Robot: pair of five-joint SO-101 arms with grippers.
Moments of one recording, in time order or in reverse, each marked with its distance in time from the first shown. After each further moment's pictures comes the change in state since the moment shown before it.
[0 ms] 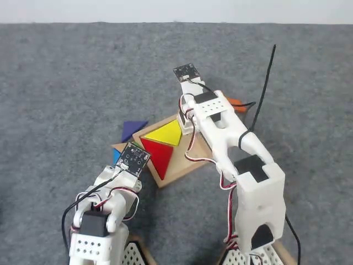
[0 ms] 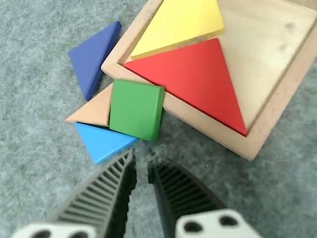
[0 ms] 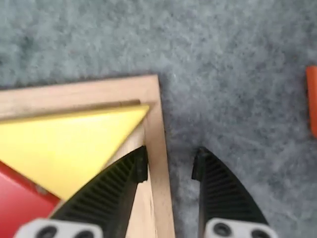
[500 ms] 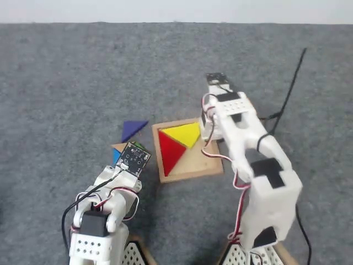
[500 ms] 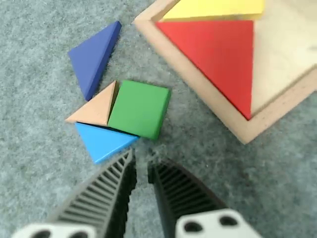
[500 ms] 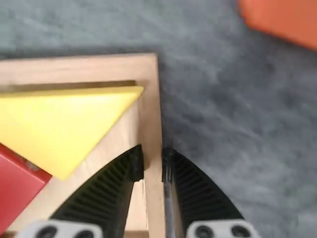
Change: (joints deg) left arm 0.0 0.0 0.0 0.0 0.0; right arm 8.9 -7.4 11.5 4.6 -7.4
